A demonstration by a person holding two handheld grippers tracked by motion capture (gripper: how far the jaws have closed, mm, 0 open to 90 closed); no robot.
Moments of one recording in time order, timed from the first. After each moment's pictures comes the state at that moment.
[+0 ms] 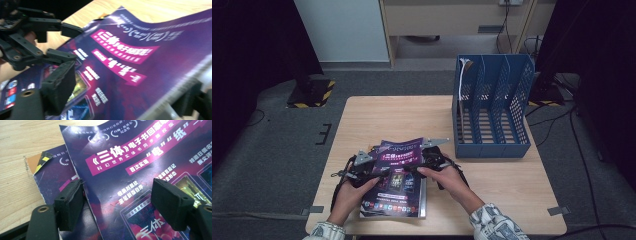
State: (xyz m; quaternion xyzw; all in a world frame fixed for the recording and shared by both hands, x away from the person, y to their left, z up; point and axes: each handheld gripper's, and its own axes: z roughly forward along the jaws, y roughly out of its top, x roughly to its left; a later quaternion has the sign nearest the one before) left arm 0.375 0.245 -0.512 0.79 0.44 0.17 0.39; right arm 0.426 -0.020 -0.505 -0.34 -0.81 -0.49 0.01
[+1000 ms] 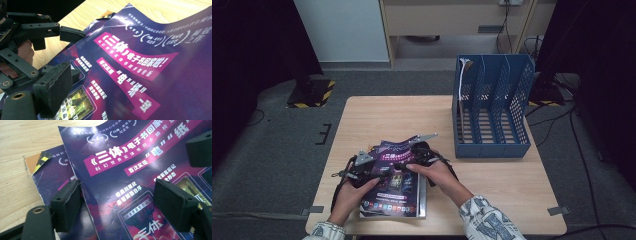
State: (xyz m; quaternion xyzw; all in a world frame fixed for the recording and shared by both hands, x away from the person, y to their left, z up) left arm 0.375 0.243 -0.512 0.79 0.45 0.17 0.39; right arm 0.439 0.012 -0.502 -0.36 -0.82 -0.46 0.03
